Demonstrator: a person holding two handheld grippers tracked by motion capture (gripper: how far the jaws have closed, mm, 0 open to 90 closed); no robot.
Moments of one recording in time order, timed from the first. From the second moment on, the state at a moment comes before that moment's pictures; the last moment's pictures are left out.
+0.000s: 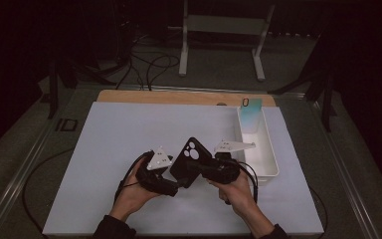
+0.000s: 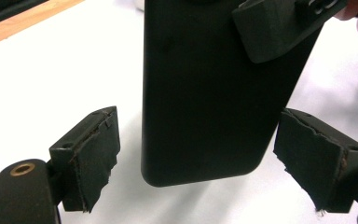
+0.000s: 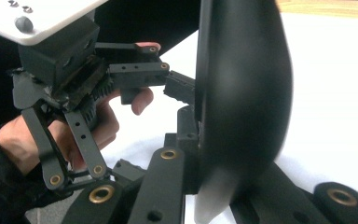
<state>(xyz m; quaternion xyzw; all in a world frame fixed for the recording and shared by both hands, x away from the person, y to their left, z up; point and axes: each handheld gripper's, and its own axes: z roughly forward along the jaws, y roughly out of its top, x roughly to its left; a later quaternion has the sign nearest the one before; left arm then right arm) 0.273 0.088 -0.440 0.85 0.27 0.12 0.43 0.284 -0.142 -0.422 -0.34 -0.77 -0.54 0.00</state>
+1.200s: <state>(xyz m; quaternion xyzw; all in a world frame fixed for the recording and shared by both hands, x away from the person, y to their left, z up) 0.272 0.096 -0.447 0.86 0.21 0.02 0.47 0.279 -0.147 -0.411 -0.24 -0.82 -0.52 -0.01</state>
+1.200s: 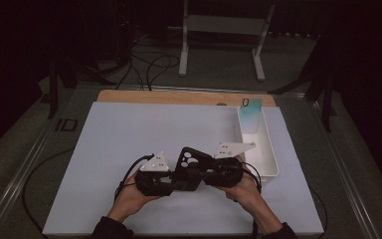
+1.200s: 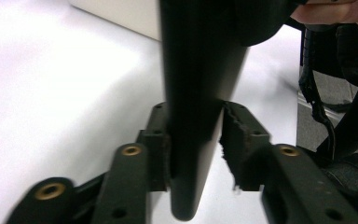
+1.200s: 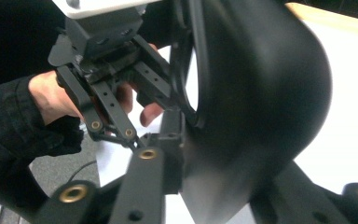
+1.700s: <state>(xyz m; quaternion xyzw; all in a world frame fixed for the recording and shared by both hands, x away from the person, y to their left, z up) 0.269 0.096 -0.446 0.86 0.19 0.02 0.48 0.280 -0.141 -0.412 -0.26 -0.82 -0.50 -0.04</state>
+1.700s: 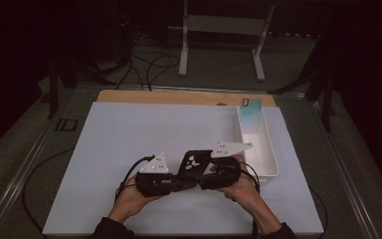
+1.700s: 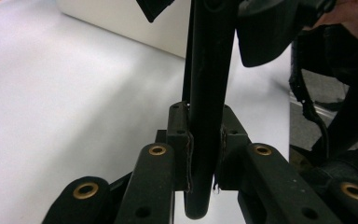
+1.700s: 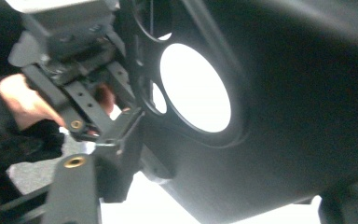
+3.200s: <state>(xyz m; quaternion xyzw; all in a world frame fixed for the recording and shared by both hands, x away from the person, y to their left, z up) 0.269 0.095 -0.447 0.85 0.24 0.08 0.46 0.287 -0.144 -0.396 -0.37 -0.75 -0.55 -0.07</state>
